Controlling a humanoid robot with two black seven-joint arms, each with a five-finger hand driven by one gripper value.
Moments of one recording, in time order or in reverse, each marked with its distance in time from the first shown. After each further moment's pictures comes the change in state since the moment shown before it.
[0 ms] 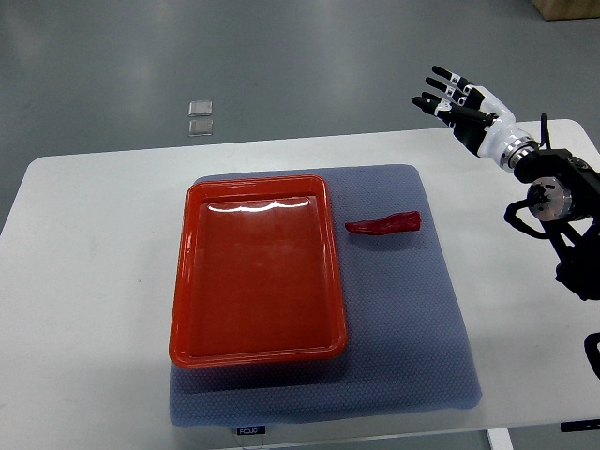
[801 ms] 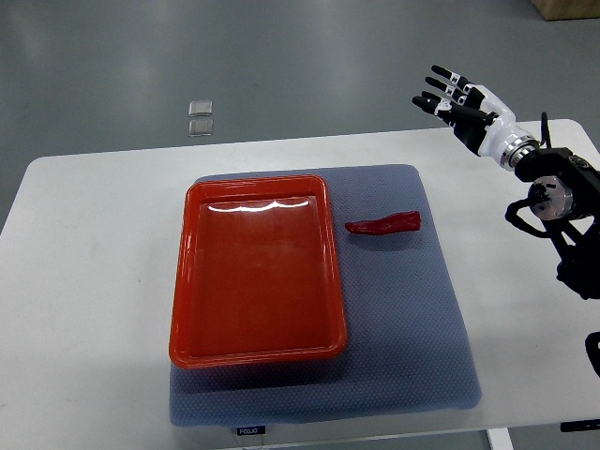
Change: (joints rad) left arm 0.003 0.000 0.001 0.005 0.000 0.001 -0.002; right arm 0.003 -0.003 -0.002 0.000 -0.003 0.008 -0.001
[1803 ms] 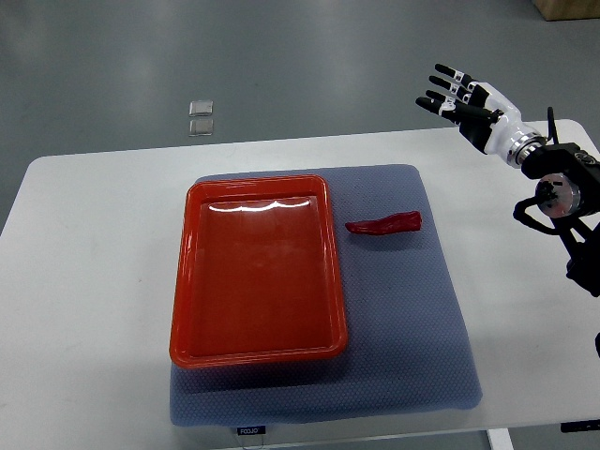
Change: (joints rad) left arm 0.000 0.000 0.000 0.000 0.000 0.000 0.001; right arm 0.007 -0.033 -0.040 0.005 -0.014 0.004 0.000
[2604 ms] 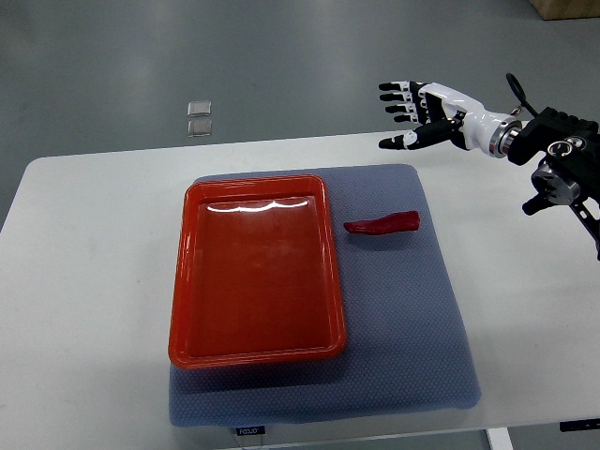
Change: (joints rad) left arm 0.000 0.000 0.000 0.000 0.000 -0.001 0.000; right arm 0.113 -0.137 -0.355 0.162 -0.272 0.081 0.026
